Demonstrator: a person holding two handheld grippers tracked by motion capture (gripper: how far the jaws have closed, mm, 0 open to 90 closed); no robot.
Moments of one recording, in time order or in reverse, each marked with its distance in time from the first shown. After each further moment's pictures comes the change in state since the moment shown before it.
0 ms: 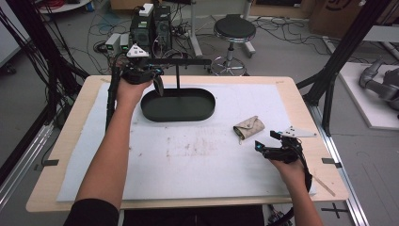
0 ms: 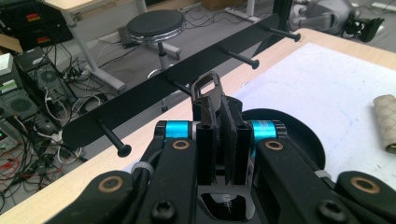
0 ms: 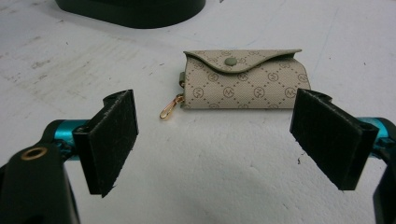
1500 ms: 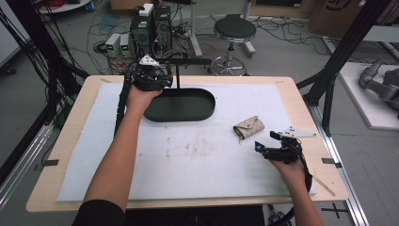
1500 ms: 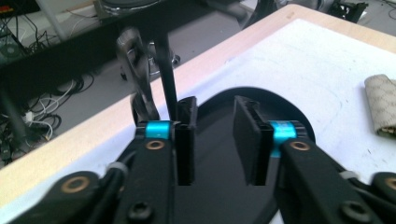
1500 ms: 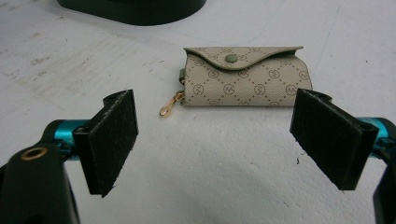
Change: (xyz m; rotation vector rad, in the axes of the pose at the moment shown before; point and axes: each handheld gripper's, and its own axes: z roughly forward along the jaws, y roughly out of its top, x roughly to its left) left arm -0.011 -0.025 0.032 0.078 -0.073 -0.047; right arm 0.000 -0.001 0.001 0.008 0.003 -0.008
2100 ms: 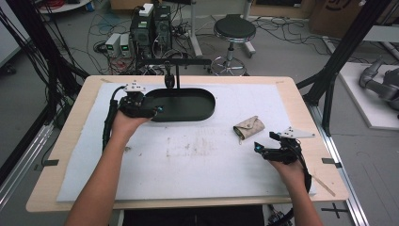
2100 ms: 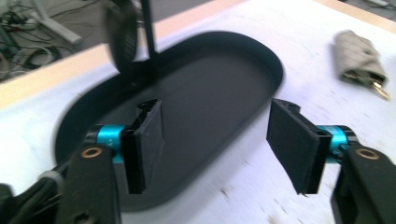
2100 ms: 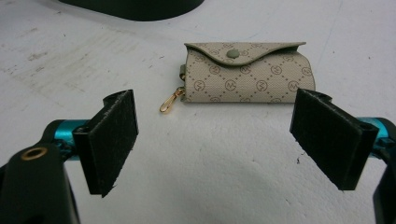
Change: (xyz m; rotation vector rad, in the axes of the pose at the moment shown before) left arm -0.017 -0.073 -0.037 0.029 -0.071 -0.051; right arm 0.002 -0.001 0.001 0.015 -0.005 -0.002
